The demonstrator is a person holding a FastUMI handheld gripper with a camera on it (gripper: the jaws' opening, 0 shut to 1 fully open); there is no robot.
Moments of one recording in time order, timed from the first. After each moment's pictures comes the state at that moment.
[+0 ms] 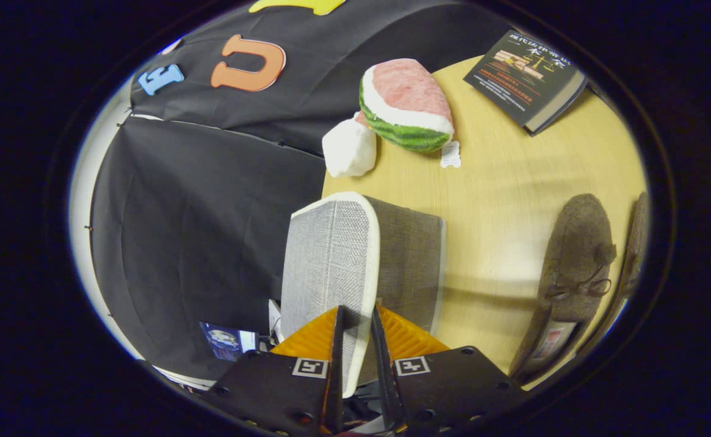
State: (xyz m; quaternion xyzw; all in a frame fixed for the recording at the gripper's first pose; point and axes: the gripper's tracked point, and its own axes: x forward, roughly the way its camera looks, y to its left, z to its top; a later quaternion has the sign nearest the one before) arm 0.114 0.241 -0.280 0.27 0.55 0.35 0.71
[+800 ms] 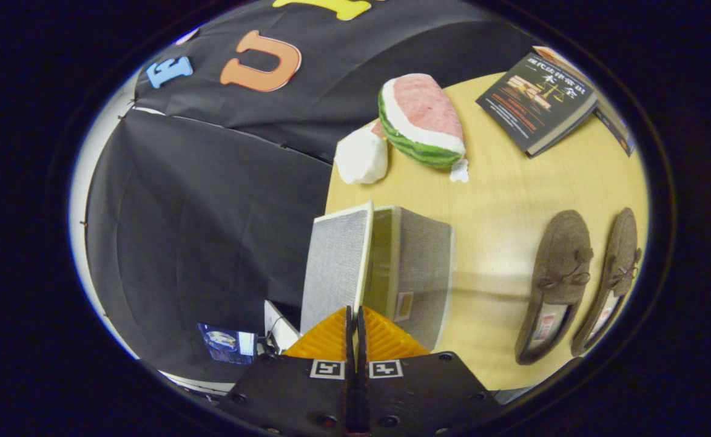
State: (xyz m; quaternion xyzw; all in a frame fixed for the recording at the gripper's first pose) arm 0.099 0.251 -0.207 0.25 0.54 0.33 0.73
